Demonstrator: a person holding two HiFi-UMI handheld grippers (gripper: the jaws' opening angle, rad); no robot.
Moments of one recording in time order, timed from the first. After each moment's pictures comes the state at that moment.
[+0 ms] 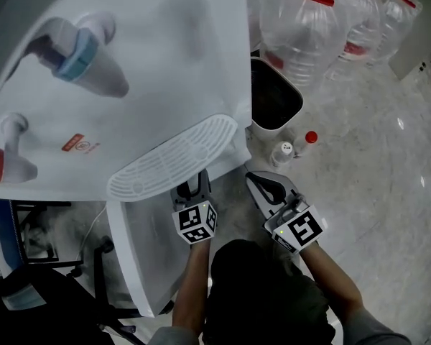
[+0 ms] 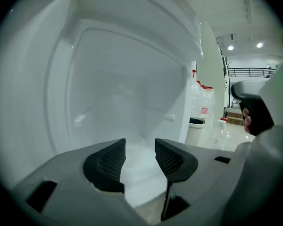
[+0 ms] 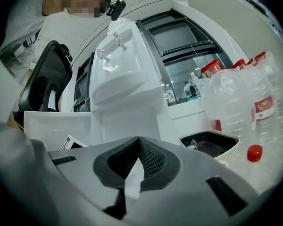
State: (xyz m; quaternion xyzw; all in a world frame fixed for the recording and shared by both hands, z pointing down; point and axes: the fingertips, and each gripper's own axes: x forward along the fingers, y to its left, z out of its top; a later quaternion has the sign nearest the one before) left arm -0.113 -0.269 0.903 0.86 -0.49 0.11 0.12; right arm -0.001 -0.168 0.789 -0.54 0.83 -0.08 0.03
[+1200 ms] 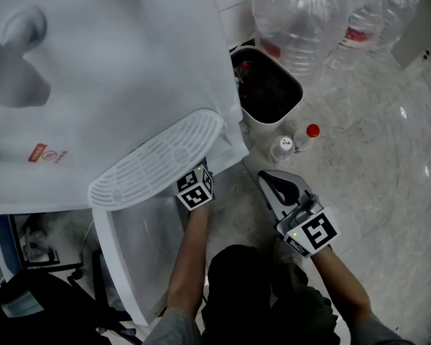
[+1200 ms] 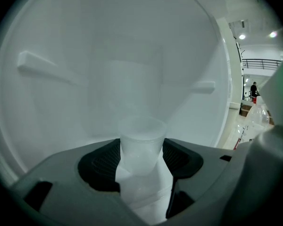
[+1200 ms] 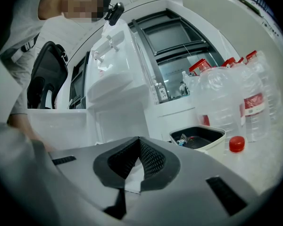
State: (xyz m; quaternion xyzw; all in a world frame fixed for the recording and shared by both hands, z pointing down) left arm -0.099 -0.346 0.981 0.81 -0.54 0.15 0.15; right arm 0.033 -0.155 0.811 -0.56 0.82 -0.10 0.03
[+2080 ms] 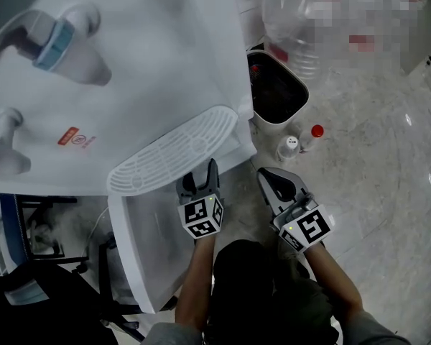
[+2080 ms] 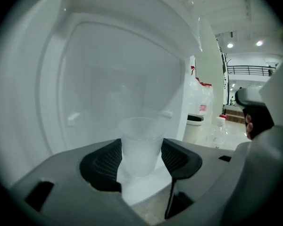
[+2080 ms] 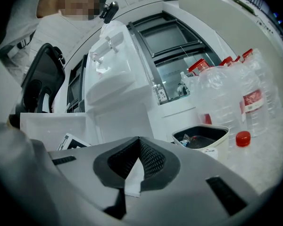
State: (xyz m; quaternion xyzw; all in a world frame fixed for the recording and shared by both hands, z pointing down) left arm -0.103 -0.269 0.906 0.86 -0.48 0.12 0.12; right arm 0.017 -0.159 0.806 -0.57 0.81 -0.10 0.05
